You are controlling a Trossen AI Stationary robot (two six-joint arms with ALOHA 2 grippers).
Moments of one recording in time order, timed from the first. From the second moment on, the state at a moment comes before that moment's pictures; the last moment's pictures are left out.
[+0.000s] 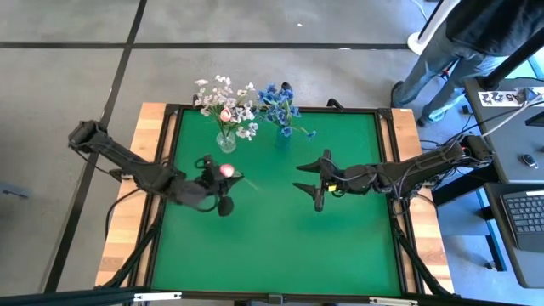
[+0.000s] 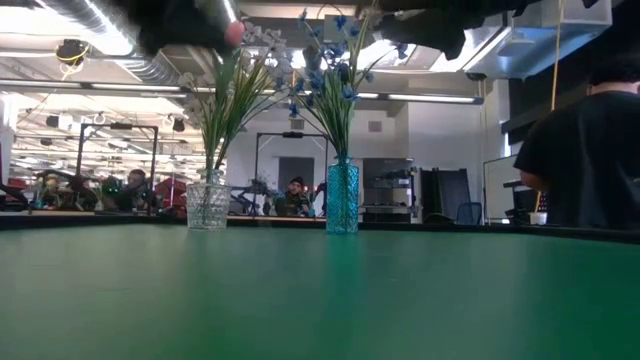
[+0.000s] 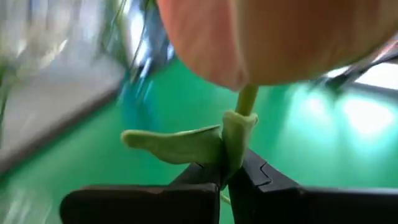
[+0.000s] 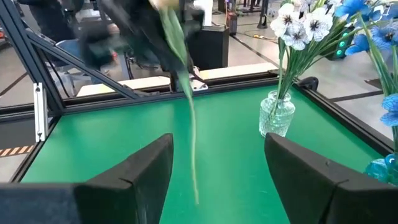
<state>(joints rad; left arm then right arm) -0.45 1.13 0.74 -0.08 -0.88 -0.40 0.26 1.22 0.75 0.25 0.43 0.15</state>
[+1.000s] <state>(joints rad) -0.06 1.11 1.27 -1.08 -1.08 -0.62 0.26 1.22 0.75 0.19 0.45 0.15</state>
